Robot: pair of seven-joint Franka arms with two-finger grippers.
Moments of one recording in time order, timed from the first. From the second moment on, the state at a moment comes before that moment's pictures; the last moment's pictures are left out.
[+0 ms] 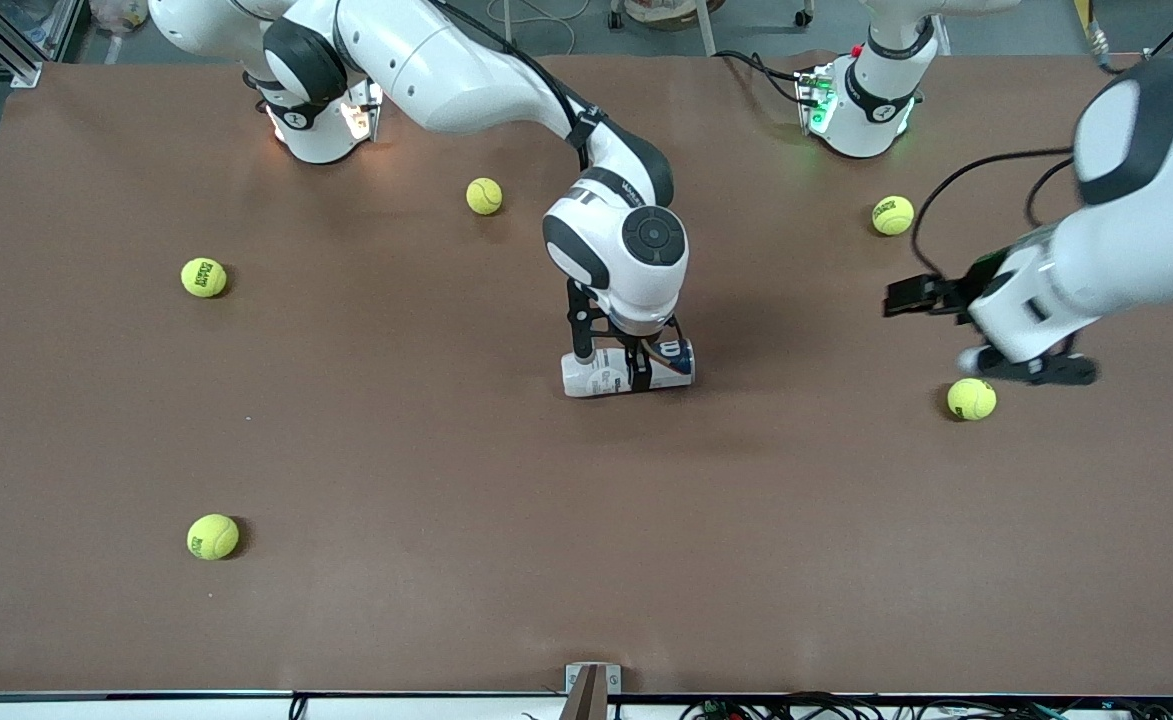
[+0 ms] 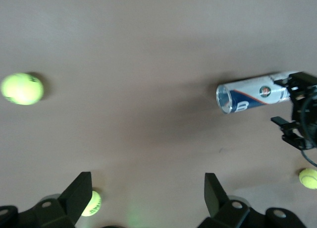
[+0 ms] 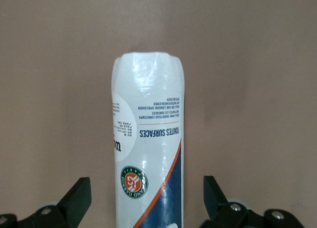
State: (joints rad) left arm -0.09 0.25 -0.10 -1.53 -0.19 1.55 -0.11; right arm 0.87 0.98 -0.01 -0.94 -0.02 1.91 2.33
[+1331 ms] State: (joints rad) left arm -0.15 0.61 -0.14 -1.96 -1.34 2.10 0.62; right arm 0.24 0.55 0.08 -1.32 -0.05 1.62 0.84
